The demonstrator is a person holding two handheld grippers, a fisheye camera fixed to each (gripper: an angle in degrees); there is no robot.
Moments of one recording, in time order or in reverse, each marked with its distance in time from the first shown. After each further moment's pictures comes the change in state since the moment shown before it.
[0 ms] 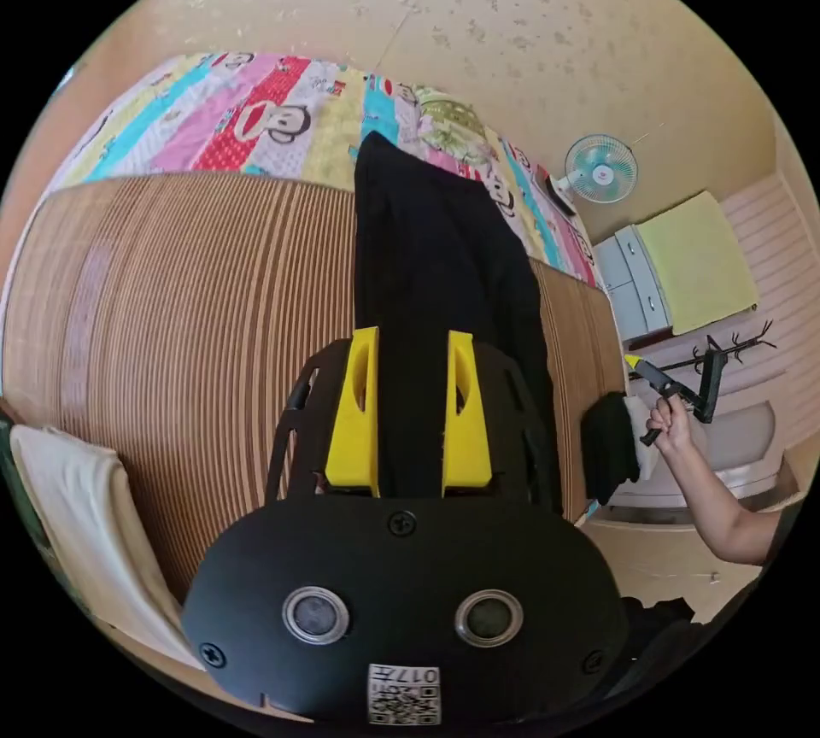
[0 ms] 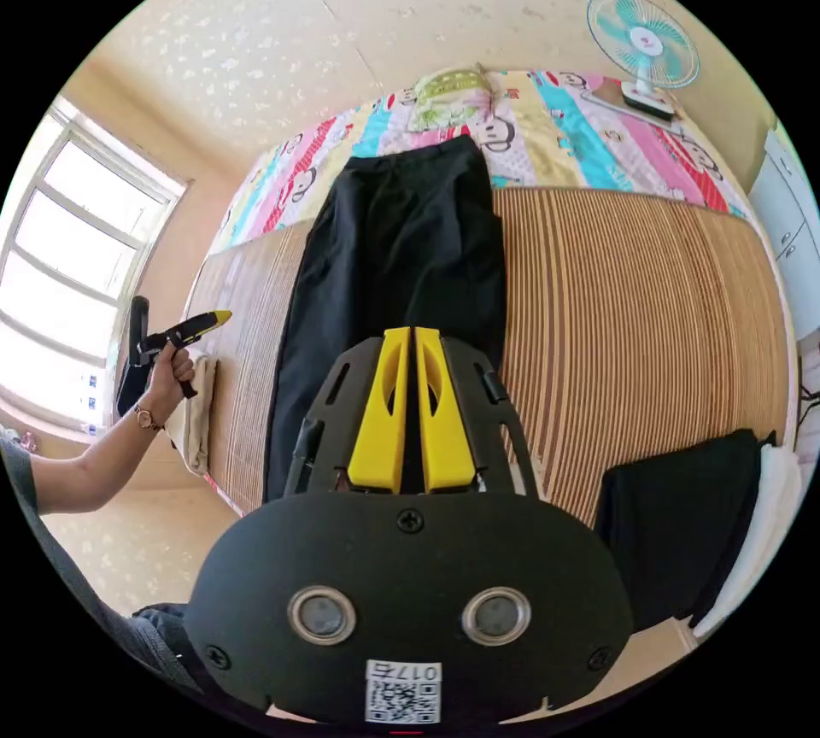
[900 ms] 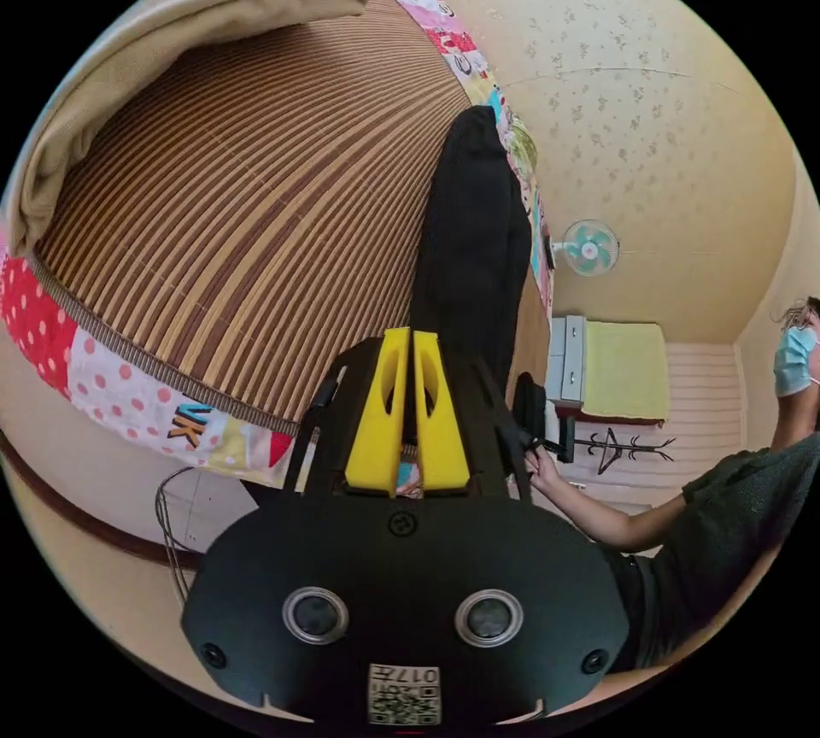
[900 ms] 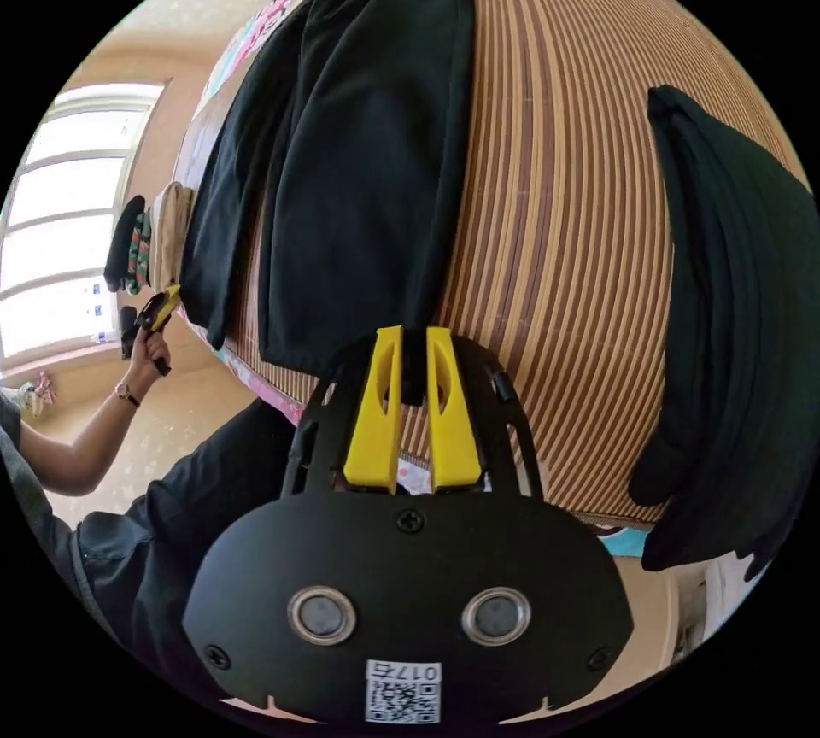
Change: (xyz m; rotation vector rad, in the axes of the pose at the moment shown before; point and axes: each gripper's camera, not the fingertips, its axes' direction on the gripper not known) left arm -0.164 0.237 -0.079 0.106 0.294 -0.493; right arm 0.129 0.102 -0.118 -0.462 -0.089 0.014
